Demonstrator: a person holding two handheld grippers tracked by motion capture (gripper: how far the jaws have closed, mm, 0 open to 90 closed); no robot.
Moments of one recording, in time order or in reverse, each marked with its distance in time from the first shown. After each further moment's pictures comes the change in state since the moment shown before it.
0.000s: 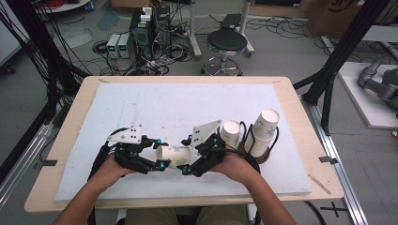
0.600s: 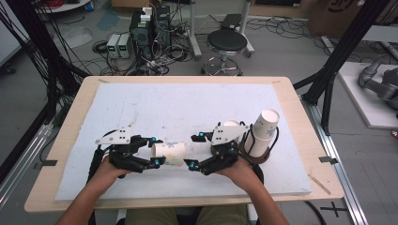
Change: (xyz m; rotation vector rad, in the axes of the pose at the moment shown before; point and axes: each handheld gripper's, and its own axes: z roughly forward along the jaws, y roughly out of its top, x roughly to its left) left arm 0.005 -0.018 -0.012 -0.145 0.016 -0.016; right arm 0.003 -0.035 -0.016 -0.265 -0.057 0.140
